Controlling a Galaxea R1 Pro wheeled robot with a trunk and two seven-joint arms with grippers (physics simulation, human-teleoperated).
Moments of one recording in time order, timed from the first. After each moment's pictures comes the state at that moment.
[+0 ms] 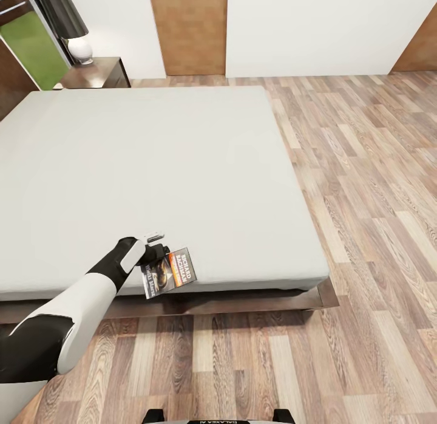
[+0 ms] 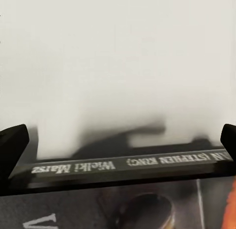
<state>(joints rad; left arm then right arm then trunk) -1.12 0.04 -0.14 -0.42 0.56 0.59 0.23 0.04 -0.21 -0.64 0.03 0.48 0.07 -0.05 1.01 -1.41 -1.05</state>
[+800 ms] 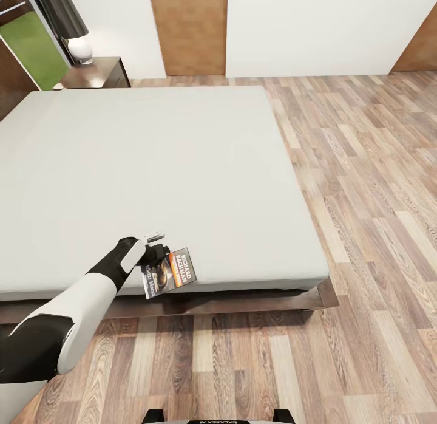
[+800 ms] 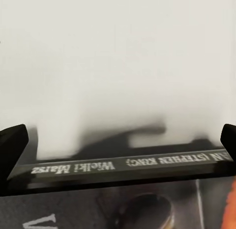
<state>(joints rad) -1.12 0.04 -0.14 -0.42 0.56 0.59 0.23 0.04 -0.21 -0.64 0.03 0.48 0.06 -0.05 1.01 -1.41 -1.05</state>
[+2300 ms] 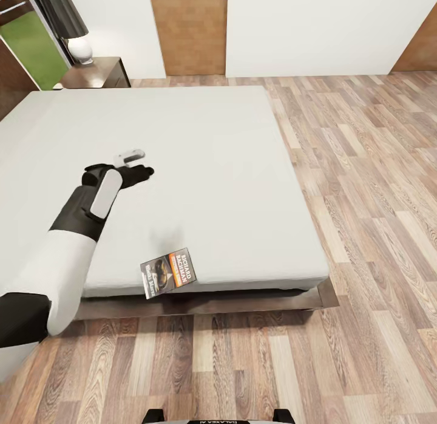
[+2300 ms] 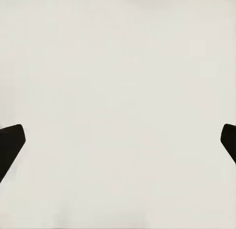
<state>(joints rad) -1.30 0.11 -0.14 -0.92 0.58 0.69 0.35 0.04 -0.21 -0.60 0.02 0.47 0.06 -0.04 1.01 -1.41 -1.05</state>
